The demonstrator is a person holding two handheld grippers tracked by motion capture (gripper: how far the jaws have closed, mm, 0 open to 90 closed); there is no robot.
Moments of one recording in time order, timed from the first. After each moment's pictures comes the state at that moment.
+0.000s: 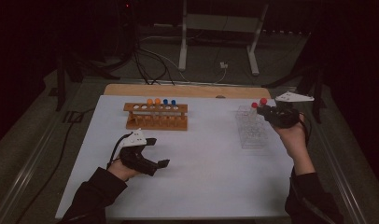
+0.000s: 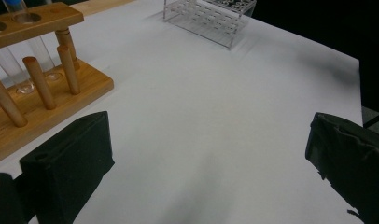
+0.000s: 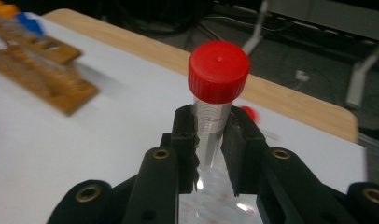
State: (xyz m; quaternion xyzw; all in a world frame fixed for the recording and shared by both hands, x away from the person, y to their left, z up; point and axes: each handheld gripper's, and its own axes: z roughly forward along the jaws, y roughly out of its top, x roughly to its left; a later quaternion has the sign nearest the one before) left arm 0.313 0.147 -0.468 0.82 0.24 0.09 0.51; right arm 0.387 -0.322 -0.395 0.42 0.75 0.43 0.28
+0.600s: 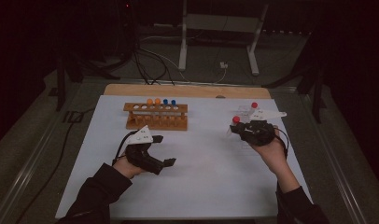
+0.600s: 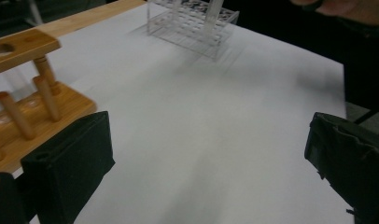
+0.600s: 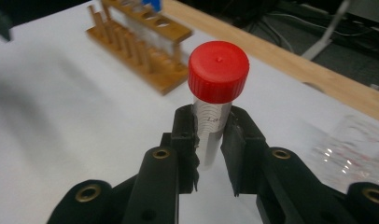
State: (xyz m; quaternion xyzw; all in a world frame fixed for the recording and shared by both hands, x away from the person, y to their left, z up) left arm 0.314 0.127 -0.452 0.82 0.22 0.09 0.52; right arm 0.346 -0.251 -0.418 0.33 0.81 0.44 0.22
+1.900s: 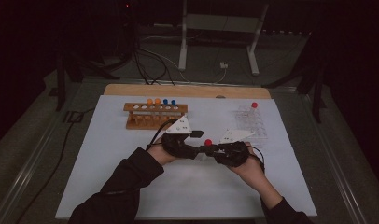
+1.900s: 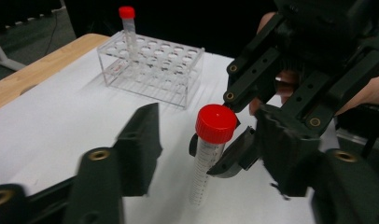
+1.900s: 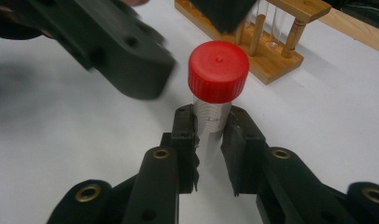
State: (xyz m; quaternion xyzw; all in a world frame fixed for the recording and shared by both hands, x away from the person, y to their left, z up) left arm 0.334 0.033 -0.428 0.84 0.13 0.10 0.52; right arm 0.310 -0.184 -0.449 0.25 0.85 0.43 0.15
